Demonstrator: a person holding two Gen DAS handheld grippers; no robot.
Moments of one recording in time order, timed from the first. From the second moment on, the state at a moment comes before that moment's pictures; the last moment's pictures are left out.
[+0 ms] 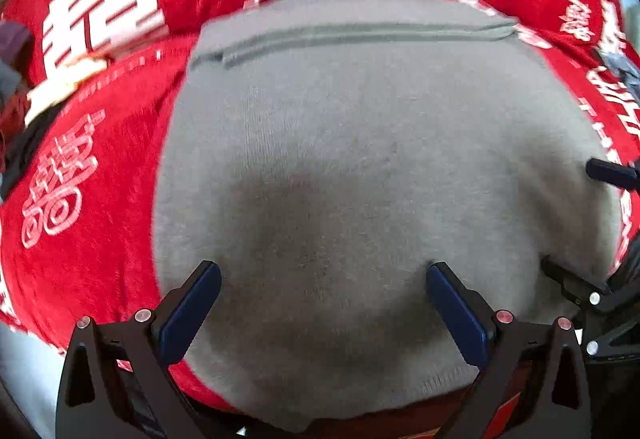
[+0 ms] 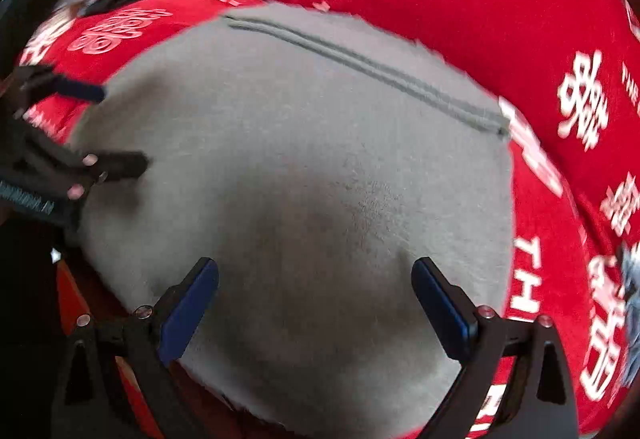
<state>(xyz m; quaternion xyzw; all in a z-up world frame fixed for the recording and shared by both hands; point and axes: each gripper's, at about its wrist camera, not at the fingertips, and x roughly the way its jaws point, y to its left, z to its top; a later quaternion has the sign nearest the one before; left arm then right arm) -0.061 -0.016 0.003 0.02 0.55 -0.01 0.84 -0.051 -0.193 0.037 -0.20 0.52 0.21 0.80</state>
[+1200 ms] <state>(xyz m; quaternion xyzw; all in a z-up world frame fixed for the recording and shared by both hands) -0.104 0.044 -0.031 -0.12 0.60 -0.01 0.79 -0.098 -0.307 0.030 0.02 0.63 0.18 0.76</state>
